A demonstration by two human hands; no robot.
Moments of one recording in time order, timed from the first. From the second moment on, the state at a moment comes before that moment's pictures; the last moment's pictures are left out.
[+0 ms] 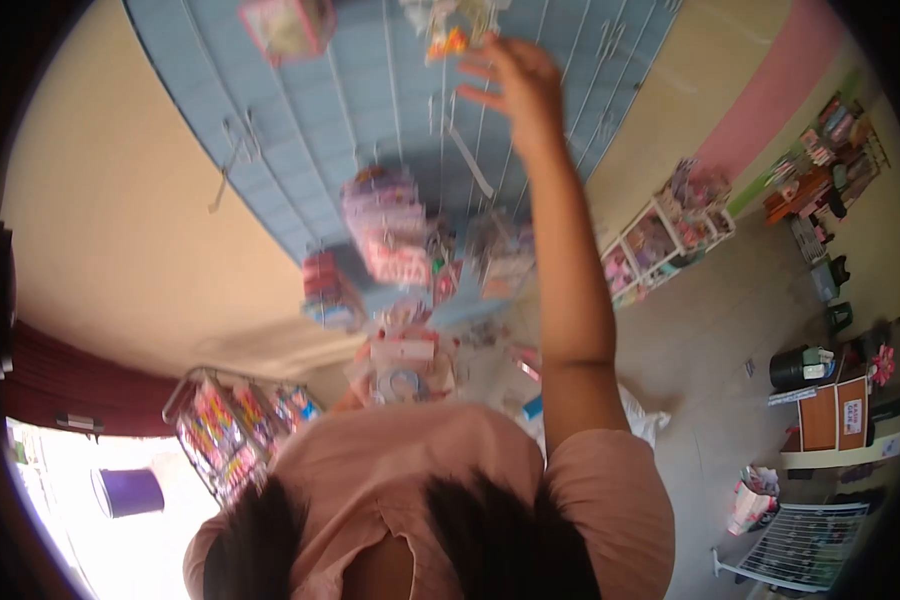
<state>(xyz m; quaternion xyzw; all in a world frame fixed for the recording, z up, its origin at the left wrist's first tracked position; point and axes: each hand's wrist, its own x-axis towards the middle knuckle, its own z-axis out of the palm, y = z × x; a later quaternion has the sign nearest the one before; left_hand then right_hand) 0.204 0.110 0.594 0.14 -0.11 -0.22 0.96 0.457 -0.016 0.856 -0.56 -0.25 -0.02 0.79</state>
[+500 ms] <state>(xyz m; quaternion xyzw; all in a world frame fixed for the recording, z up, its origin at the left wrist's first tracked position) 0.206 0.109 0.594 0.03 0.03 -0.24 0.97 0.258 -0.064 0.721 -0.88 -0.31 0.13 0.33</state>
